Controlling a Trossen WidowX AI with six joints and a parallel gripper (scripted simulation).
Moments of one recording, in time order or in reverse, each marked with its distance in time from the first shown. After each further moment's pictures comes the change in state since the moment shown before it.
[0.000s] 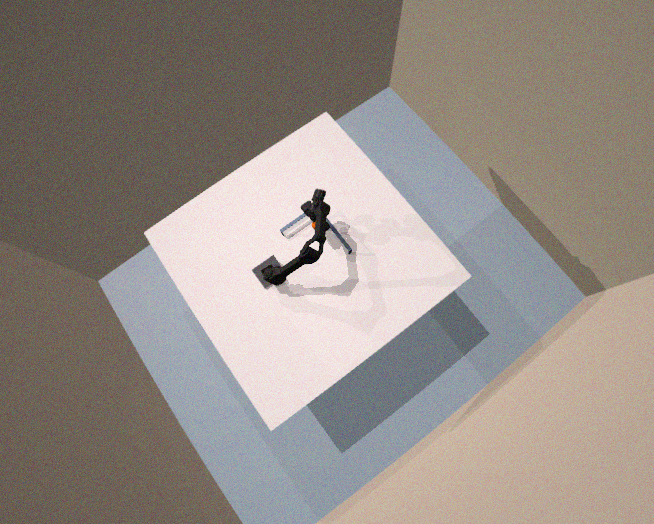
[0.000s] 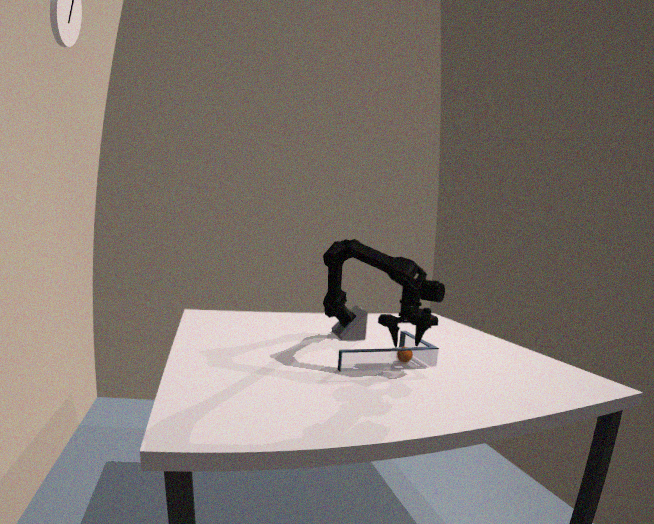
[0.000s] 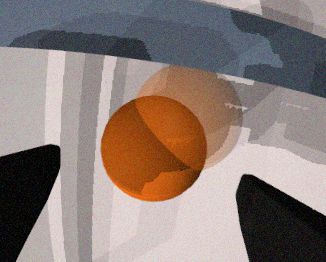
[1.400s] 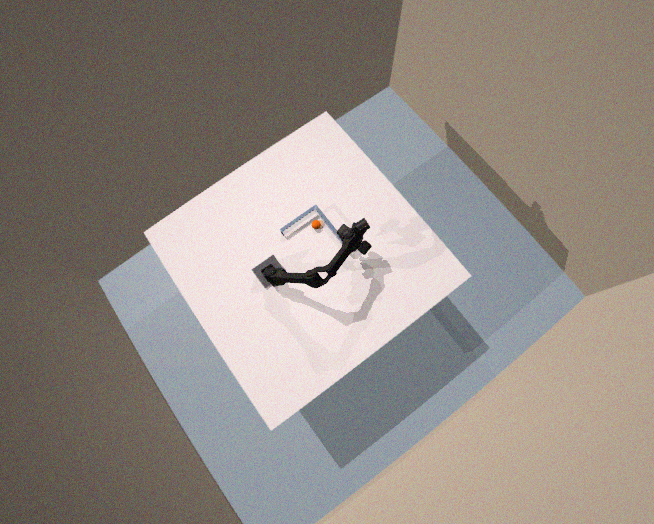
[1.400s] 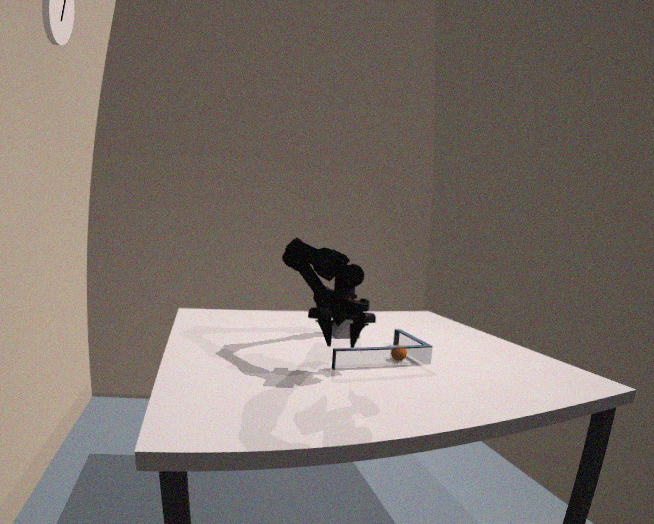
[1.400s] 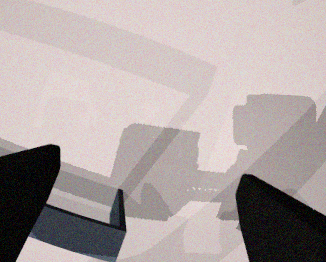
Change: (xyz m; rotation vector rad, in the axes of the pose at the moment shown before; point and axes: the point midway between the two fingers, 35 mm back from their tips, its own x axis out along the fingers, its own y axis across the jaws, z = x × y) arm -0.030 -0.230 0.093 -0.212 -0.238 -0.118
